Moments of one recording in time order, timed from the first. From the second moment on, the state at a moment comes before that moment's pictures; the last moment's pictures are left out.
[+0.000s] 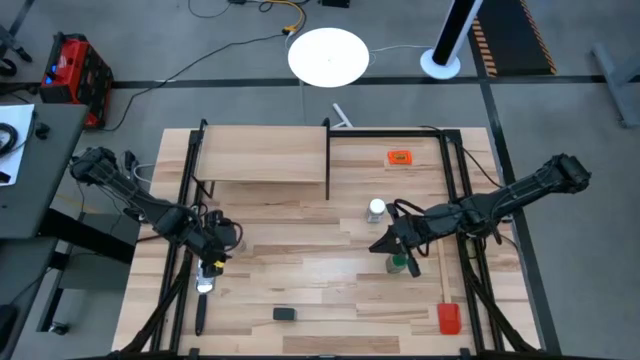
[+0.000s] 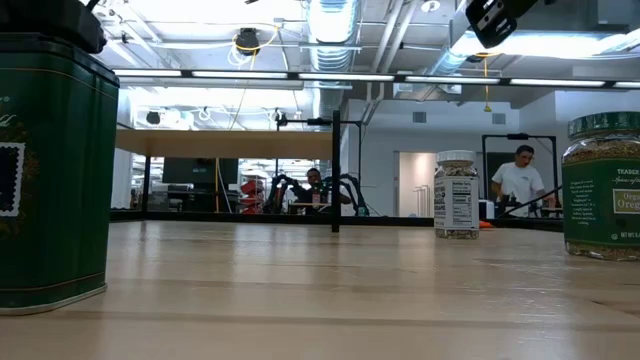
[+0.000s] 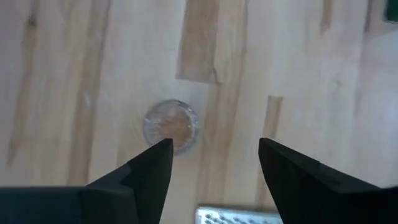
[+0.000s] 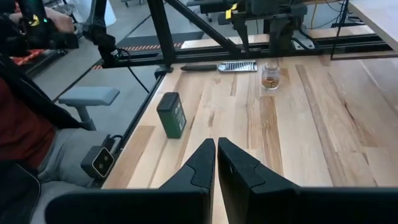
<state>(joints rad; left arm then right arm) -0.58 0.92 0.65 -0.93 -0.26 -0.68 0.35 1.02 0.65 0.06 0.08 0.20</state>
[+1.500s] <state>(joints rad) -0.60 0.92 0.58 -0.85 -0.41 -0.66 0.35 1.02 0.65 0.05 0.08 0.20</state>
